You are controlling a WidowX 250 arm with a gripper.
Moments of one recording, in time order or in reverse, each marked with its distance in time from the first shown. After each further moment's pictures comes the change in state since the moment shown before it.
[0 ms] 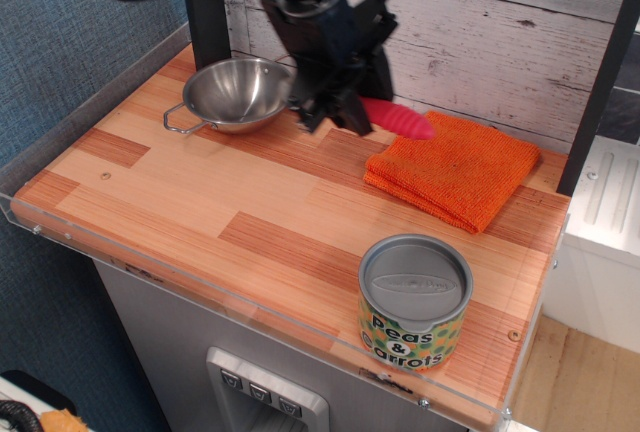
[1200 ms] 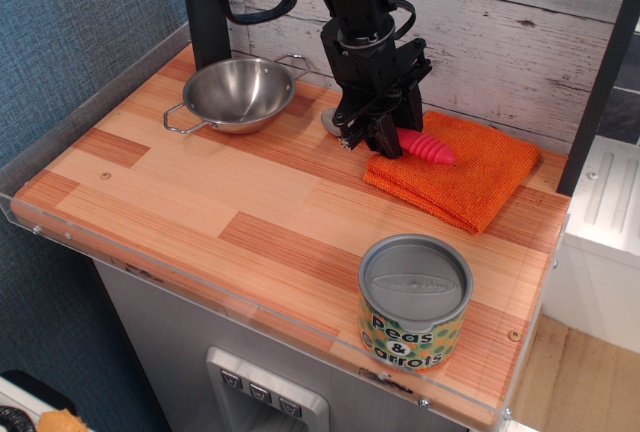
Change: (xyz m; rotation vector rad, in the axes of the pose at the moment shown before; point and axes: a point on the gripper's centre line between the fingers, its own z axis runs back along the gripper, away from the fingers) arm 0.014 -0.019 -0.069 0.143 0.028 -0.040
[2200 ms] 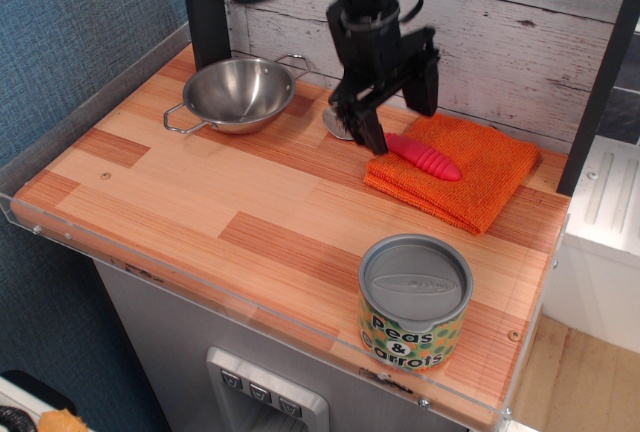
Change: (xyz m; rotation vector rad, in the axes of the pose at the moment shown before) arm -0.005 -0.004 0.022 0.022 -0.013 -0.156
